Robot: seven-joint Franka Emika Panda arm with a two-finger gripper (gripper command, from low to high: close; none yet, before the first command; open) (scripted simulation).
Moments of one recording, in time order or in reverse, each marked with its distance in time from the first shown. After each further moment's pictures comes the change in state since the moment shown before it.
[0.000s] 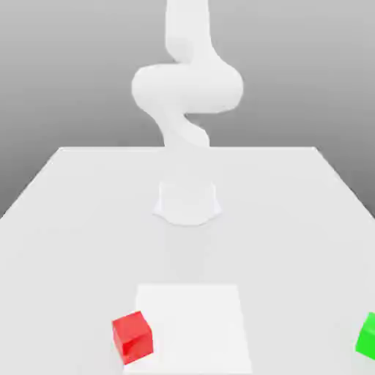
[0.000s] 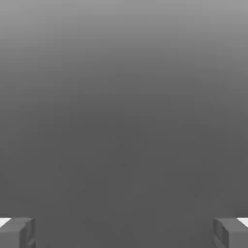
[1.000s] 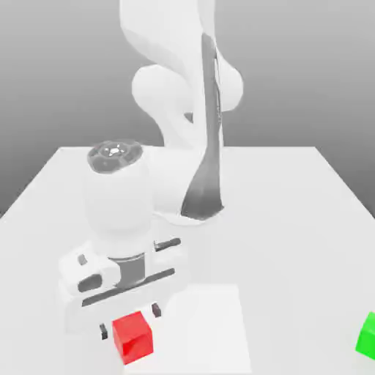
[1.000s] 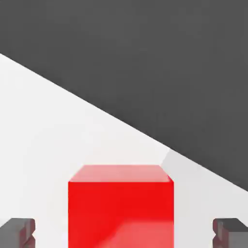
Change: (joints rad) arm -0.051 1.057 -0.104 -0.180 0.159 0.507 -0.768
